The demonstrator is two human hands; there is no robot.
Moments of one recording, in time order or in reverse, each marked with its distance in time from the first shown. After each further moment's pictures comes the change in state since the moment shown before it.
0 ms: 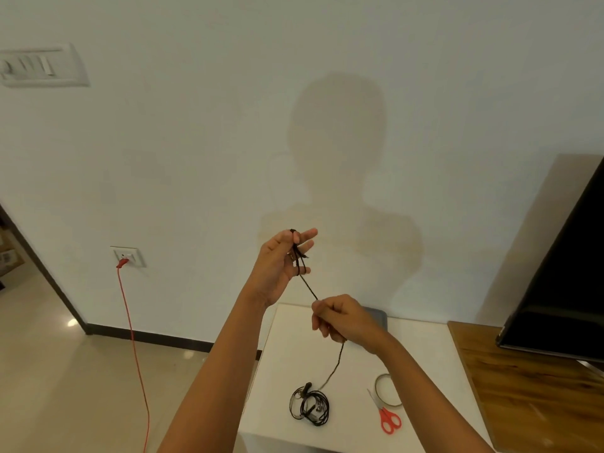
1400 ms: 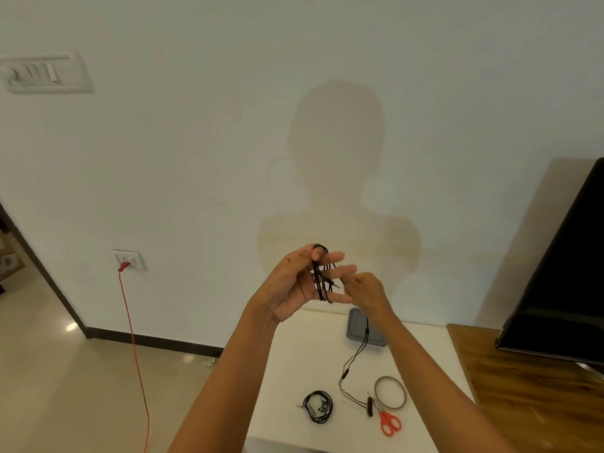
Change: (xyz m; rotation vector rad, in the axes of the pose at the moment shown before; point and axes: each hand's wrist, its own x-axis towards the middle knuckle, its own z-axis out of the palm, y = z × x) left_hand -0.030 0.010 0.031 -0.320 -0.325 -0.193; right_hand 0.031 0.003 -0.037 -0.220 0.500 0.092
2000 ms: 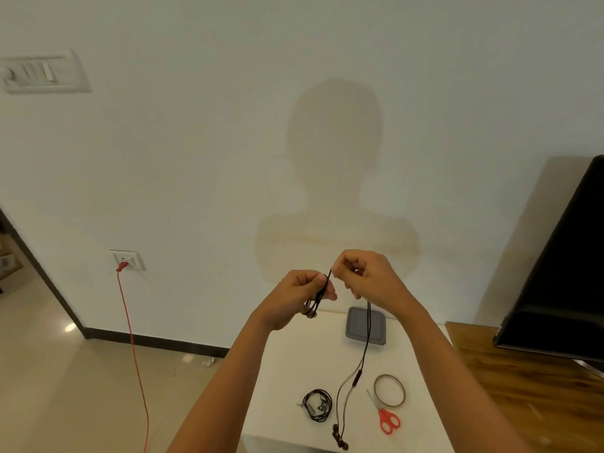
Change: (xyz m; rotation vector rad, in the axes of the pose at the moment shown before) left_hand 0.001 -0.027 -0.031 0.750 0.172 -0.101; right_hand -0.037 -0.056 -0.041 0.026 -0.144 -0.326
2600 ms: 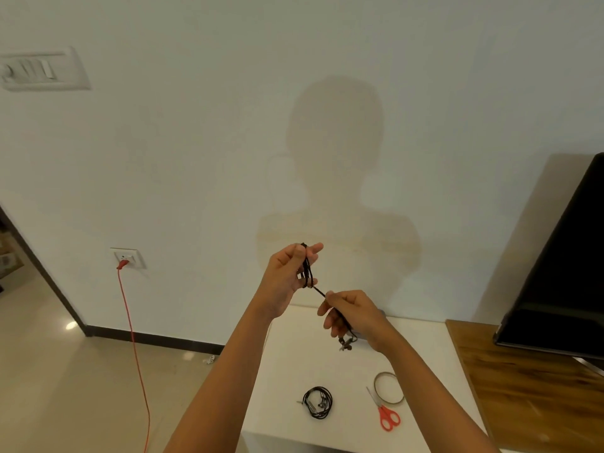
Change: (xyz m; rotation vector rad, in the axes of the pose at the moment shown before) left_hand 0.011 0.005 -0.010 -0.368 0.217 0.175; right_hand -0.023 0.042 0.045 0.343 -0.171 0.379
